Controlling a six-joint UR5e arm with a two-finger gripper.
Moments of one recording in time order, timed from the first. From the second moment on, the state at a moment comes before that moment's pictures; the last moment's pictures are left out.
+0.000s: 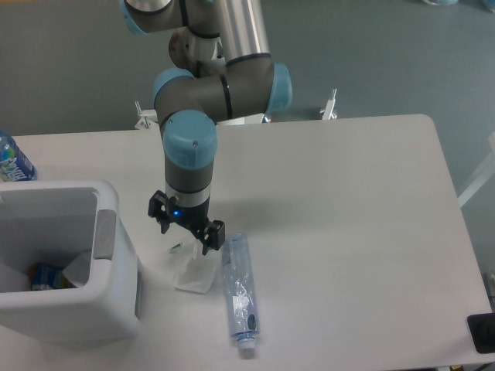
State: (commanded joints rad) arm 2.22 -1.94 -1.81 -0.86 1.41 0.71
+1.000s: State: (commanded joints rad) arm 2.21 -1.97 -1.80 -0.84 1.43 0.67
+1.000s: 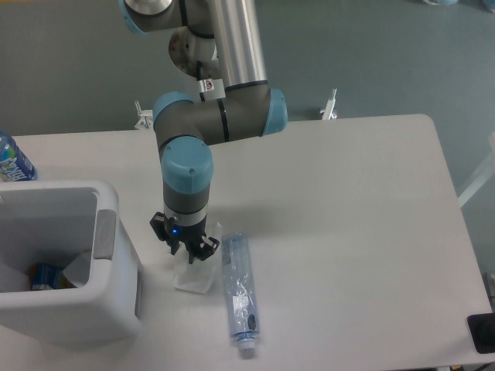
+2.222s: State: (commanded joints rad) arm 2.49 -1.53 -1.70 -0.84 1.01 0.36
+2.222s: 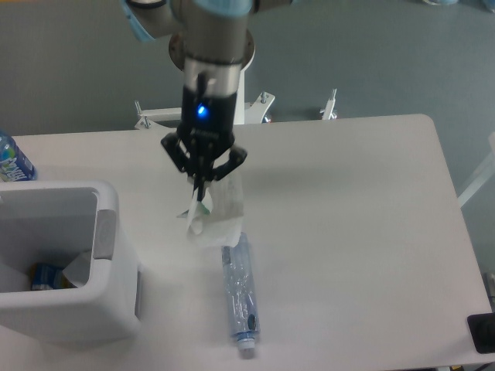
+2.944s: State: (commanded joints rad) arm 2.27 -1.62 -1.56 -0.84 1.00 0.10
